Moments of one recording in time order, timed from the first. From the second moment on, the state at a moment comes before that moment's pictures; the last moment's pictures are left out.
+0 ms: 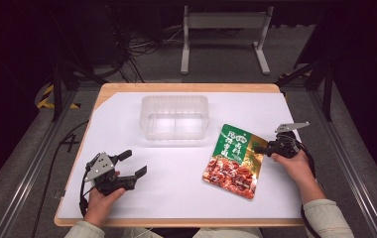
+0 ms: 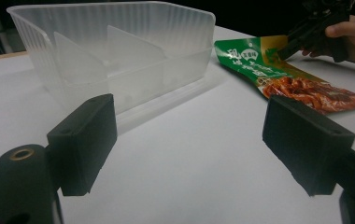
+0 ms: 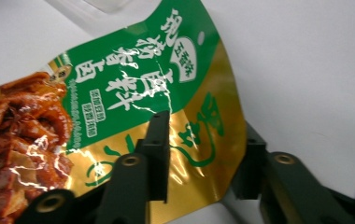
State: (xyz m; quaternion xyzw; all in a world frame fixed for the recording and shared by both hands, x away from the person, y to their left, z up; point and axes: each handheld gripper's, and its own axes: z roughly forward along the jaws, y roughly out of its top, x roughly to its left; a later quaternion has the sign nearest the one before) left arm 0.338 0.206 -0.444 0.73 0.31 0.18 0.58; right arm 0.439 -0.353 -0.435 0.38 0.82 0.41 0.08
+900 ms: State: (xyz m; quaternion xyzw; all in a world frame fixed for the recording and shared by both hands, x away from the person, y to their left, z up) left arm 0.337 0.173 -0.427 0.77 0.29 0.18 0.55; right arm 0.392 -0.334 -0.363 0.31 0.82 0.43 0.21
